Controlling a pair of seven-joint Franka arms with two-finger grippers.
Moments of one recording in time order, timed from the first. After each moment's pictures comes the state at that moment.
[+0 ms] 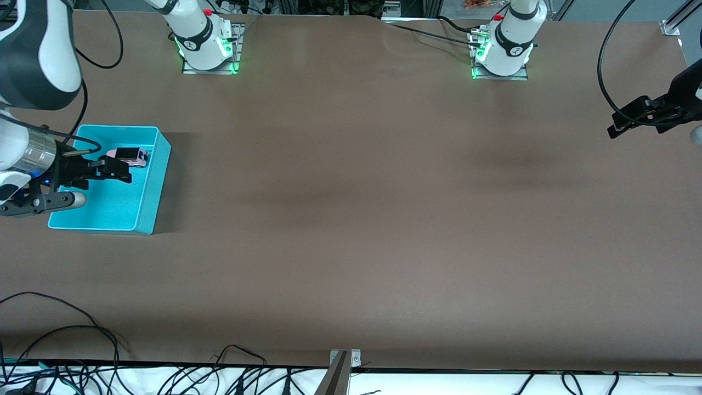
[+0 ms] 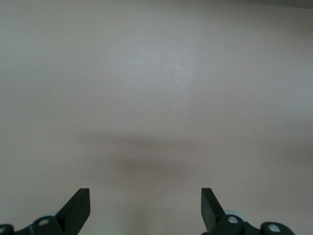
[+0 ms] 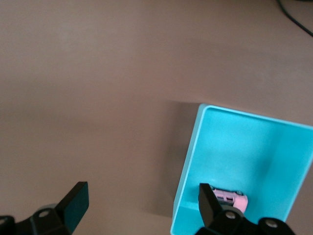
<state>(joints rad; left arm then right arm) 0.08 0.01 -0.06 -1.53 -0.03 1.51 -0.13 0.18 0.27 -0.17 -1.49 0.04 1.66 -0.13</state>
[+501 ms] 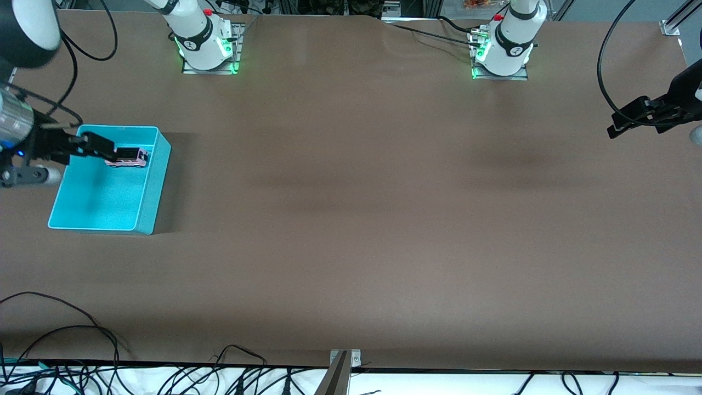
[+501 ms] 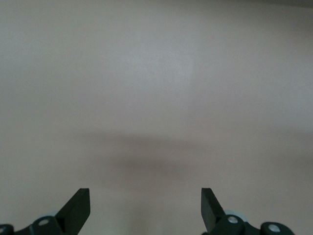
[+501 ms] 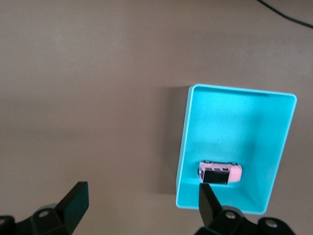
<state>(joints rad) 0.08 0.01 -0.06 -1.53 -0.03 1.51 -0.13 0.19 0.17 -0.18 -1.46 0.02 1.53 -0.05</state>
